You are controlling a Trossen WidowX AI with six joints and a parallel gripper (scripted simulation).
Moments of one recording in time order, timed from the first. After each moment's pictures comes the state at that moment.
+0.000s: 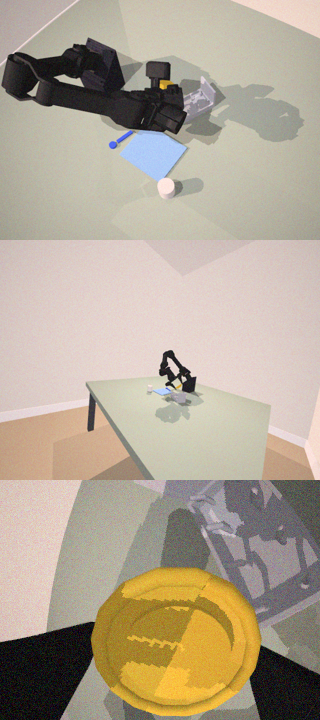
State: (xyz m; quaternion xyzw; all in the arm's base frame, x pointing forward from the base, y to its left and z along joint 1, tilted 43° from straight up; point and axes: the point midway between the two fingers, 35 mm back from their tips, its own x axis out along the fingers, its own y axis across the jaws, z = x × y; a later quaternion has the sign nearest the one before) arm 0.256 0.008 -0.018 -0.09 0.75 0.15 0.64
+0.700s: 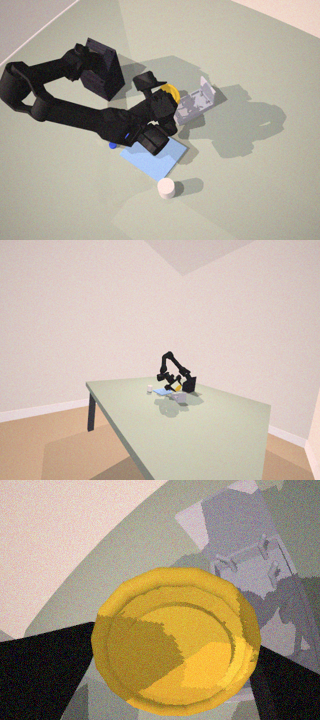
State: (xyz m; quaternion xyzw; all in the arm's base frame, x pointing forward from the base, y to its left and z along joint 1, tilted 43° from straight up) arm 0.261 -0.007 -0.033 -0.14 0.60 0.37 0.70
